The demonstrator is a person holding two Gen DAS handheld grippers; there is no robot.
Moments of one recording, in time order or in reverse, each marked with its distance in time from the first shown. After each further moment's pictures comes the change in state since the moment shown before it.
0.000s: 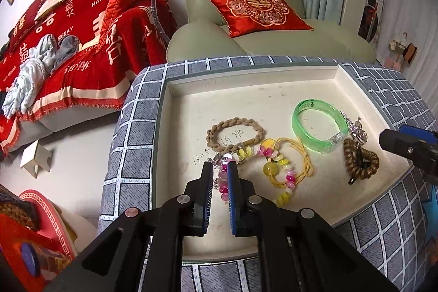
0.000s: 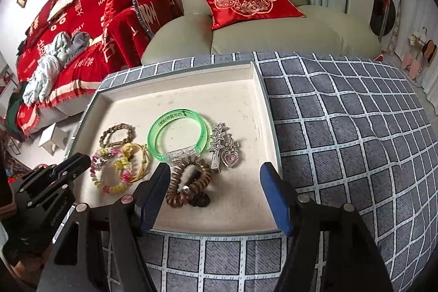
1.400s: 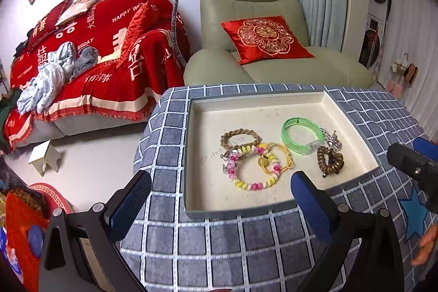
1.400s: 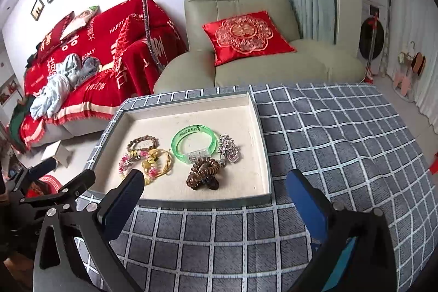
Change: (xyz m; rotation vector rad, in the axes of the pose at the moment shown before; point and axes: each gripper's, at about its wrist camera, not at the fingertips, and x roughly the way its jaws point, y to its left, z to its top) left arm -0.083 0.006 -0.031 -0.057 -0.142 0.037; right arm -0.080 0.016 -0.043 -0.029 -0.203 -0.027
